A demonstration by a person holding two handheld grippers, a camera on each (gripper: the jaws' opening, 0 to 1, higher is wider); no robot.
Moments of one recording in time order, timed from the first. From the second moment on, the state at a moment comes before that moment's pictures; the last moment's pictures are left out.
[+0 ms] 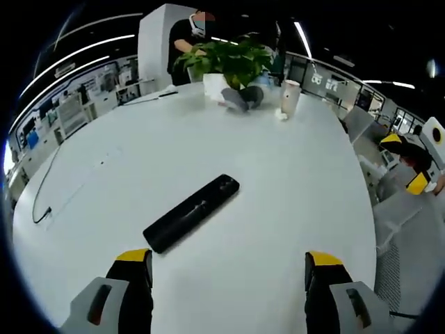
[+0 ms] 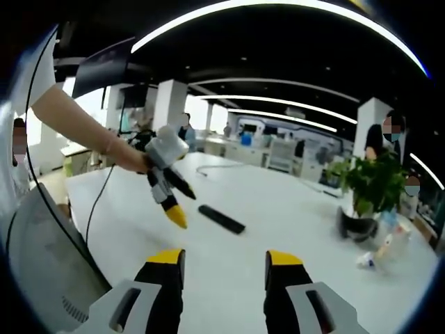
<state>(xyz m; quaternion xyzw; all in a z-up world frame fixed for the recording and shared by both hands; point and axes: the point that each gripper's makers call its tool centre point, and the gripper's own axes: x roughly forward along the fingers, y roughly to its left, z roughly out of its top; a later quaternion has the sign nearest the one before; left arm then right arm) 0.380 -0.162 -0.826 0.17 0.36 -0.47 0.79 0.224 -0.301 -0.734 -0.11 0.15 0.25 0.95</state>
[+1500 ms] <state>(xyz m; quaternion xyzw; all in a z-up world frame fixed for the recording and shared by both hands) 0.423 -0.172 -0.839 0.19 0.38 -0.51 0.75 0.222 -0.301 -0.736 -0.11 0.16 0.25 0.95</state>
